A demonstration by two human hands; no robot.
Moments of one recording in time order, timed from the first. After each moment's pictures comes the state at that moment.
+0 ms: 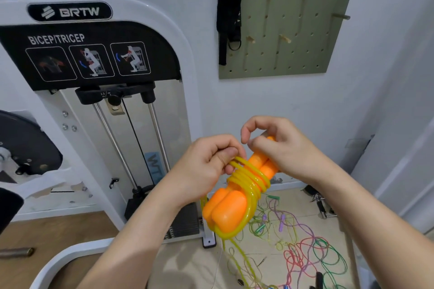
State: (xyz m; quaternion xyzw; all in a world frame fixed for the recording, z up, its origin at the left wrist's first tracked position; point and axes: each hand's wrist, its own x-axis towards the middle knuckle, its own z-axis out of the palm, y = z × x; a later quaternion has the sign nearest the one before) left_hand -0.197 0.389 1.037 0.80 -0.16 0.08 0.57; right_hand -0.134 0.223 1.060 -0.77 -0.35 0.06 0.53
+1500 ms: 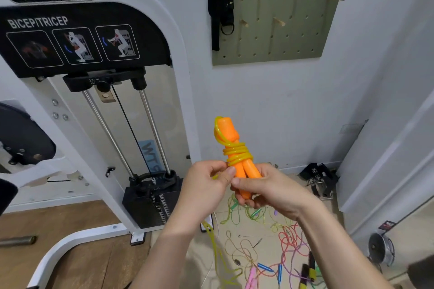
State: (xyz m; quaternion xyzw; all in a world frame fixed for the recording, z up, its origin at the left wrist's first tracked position) left_hand -0.210 0.355 0.964 0.85 0.06 0.12 0.52; right_hand -0.157 0.203 0.962 -0.68 -0.21 0.33 0.61
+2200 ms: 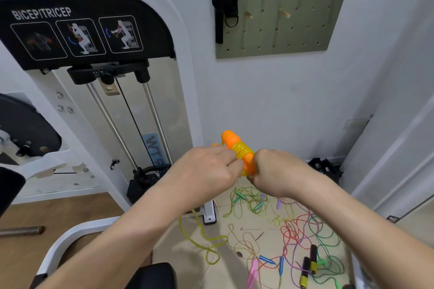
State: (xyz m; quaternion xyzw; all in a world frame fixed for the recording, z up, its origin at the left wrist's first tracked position) left_hand -0.207 0.381 0.985 0.90 -0.31 0.29 -0.10; right_hand -0.161 0.217 1.002 -0.96 -0.23 0.12 0.04
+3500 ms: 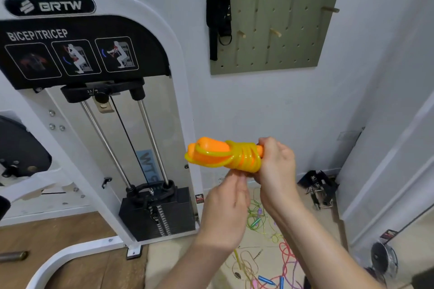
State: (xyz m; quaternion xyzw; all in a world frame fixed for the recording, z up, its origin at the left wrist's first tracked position) left_hand -0.219 0.322 0.971 0.87 -0.01 0.18 0.45; right_hand -0.148 0.245 0.994 -0.62 0.04 -0.06 0.78
